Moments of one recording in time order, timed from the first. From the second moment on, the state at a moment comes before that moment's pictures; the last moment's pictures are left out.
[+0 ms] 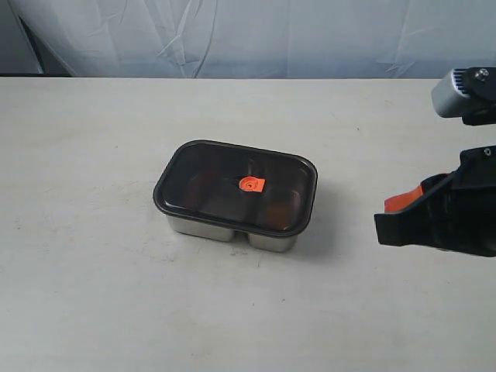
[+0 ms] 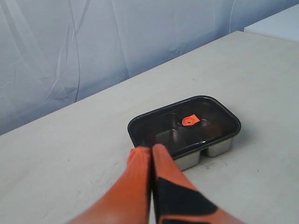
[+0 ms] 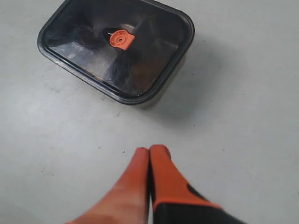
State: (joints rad) left arm -0.68 0.17 -0.56 0.09 0.72 0.01; right arm 0.79 0.89 -0.64 -0.03 0.66 0.32
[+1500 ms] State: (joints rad) left arm 0.19 0.01 -0.02 -0.29 0.20 0.00; right arm 0.79 0.77 -0.57 0.00 0.59 0.33
